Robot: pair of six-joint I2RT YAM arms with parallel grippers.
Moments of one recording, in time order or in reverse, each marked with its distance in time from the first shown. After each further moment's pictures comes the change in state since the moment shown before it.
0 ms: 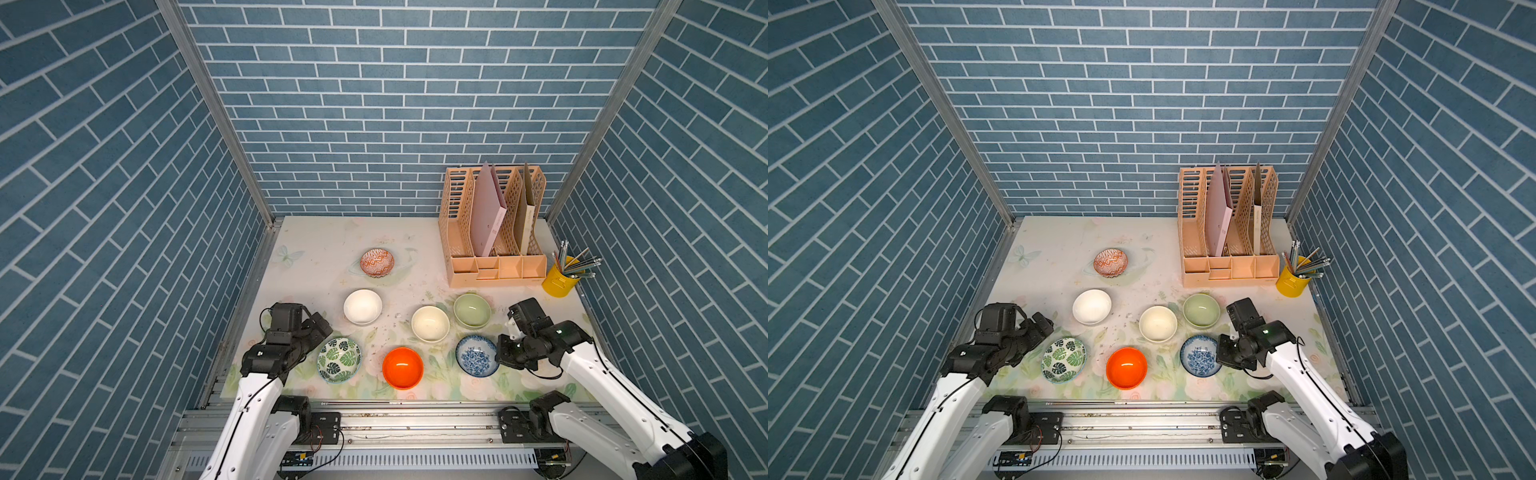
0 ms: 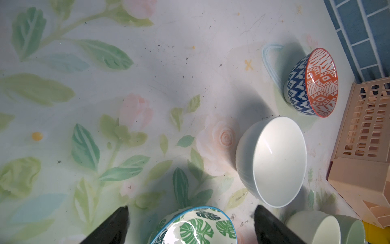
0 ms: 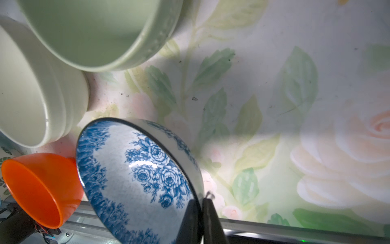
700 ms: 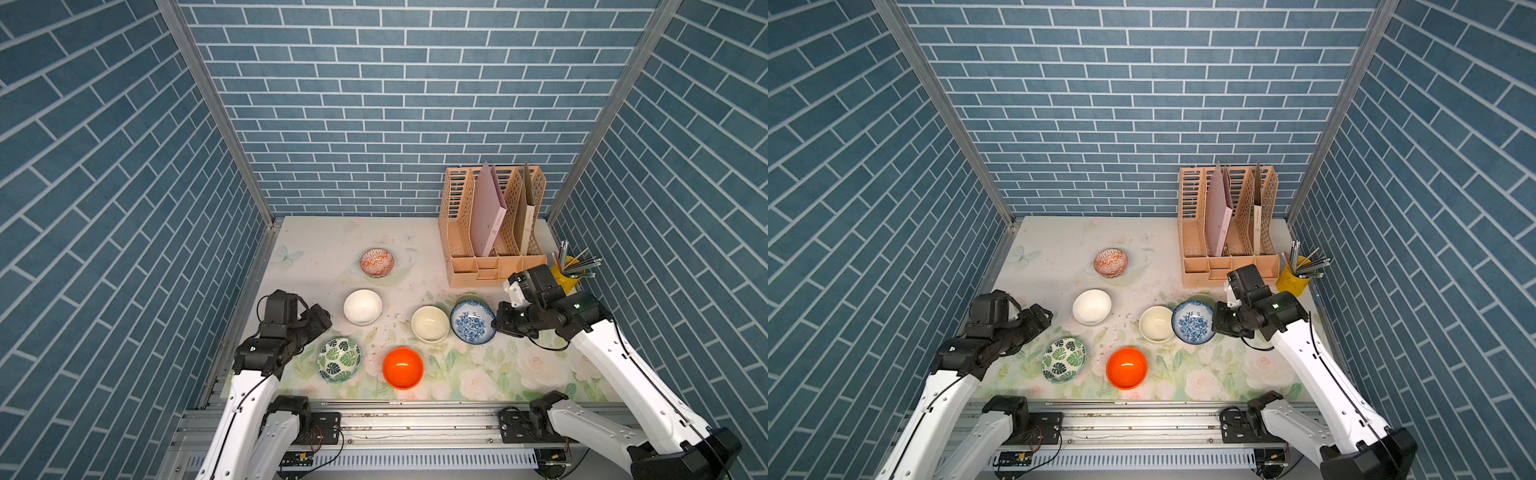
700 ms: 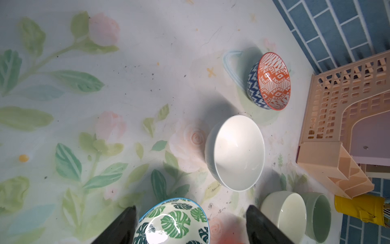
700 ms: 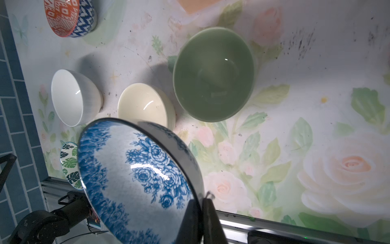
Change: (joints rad) left arm 0.000 0.031 0.167 -0.055 0.072 0.088; right arm 0.025 0.123 0.410 -0.104 0.003 -0.030
